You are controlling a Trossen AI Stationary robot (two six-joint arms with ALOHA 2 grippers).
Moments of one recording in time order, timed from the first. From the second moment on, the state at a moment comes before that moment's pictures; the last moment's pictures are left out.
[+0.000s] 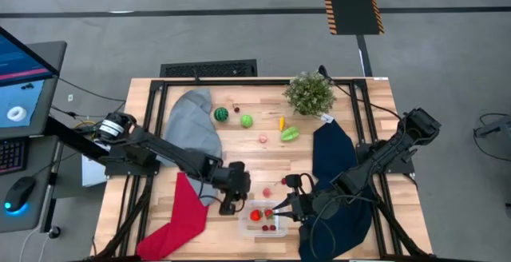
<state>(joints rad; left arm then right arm) -0.33 1.70 1.07 -0.26 0.07 -0.26 0.66 1.57 0.93 0.18 0.39 0.12</state>
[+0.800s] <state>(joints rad) -0.46 1.79 1.07 -0.04 0.10 -0.31 0.66 1.57 0.93 0.18 0.39 0.13</state>
